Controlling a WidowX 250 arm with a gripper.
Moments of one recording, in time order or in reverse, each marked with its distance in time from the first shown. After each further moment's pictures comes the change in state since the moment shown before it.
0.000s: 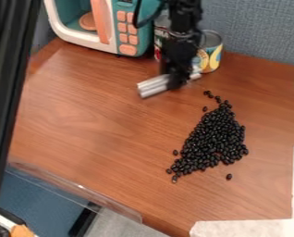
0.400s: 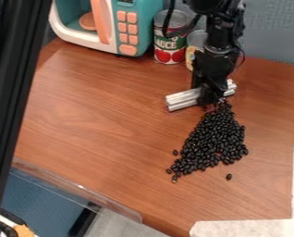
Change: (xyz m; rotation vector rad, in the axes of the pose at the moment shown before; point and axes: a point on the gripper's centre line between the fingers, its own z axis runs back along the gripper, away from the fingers) arm 0.011 -0.034 0.001 0.014 0.010 -0.030
